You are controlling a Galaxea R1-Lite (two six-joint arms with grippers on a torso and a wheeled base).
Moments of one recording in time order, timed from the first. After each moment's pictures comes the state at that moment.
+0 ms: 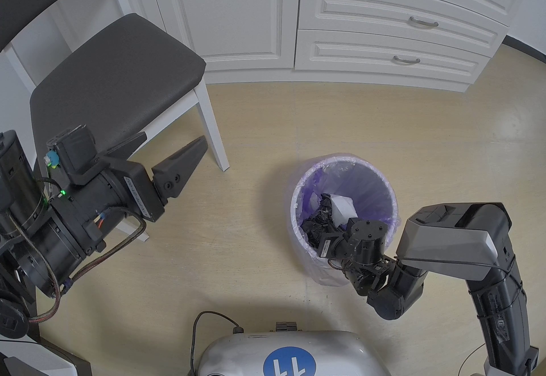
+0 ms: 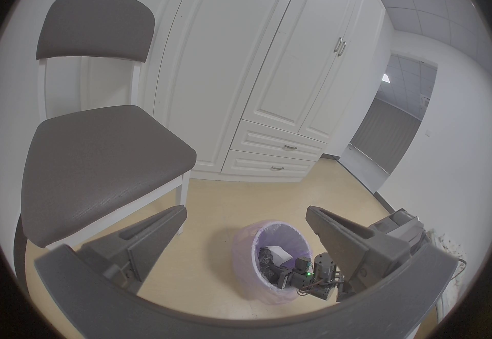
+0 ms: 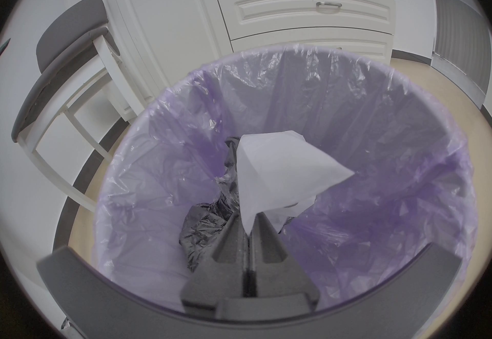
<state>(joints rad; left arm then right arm) -0.65 1.37 -0.52 -0.94 0.18 -0.13 0.57 2.53 -0.91 -1.44 -0.39 0.26</state>
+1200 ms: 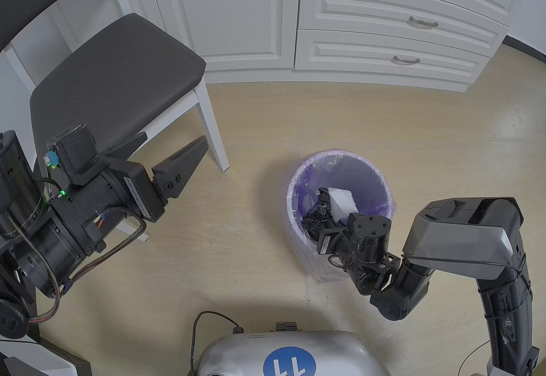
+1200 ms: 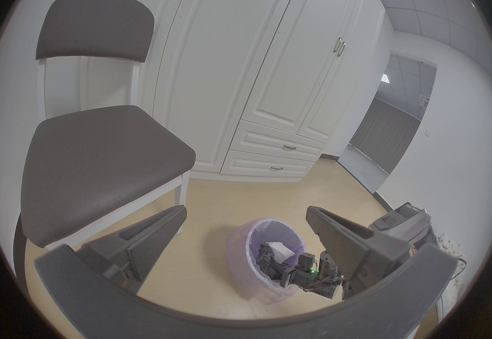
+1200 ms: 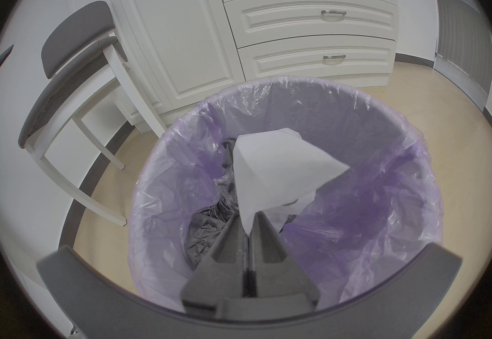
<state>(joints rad) -0.66 1.37 -0.52 -0.94 0.18 -0.13 0.60 2.46 -0.86 -1.44 -0.40 0.25</state>
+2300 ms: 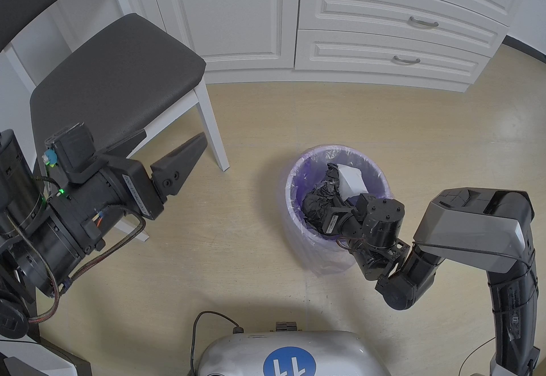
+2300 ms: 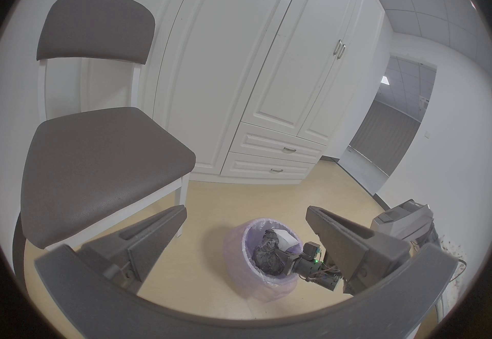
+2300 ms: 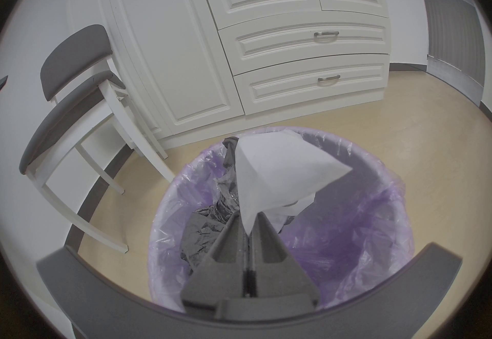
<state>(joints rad) -0.66 1.37 -0.52 -0.96 0.18 -0.13 0.57 2.41 -0.89 -1.50 -0.41 0.23</state>
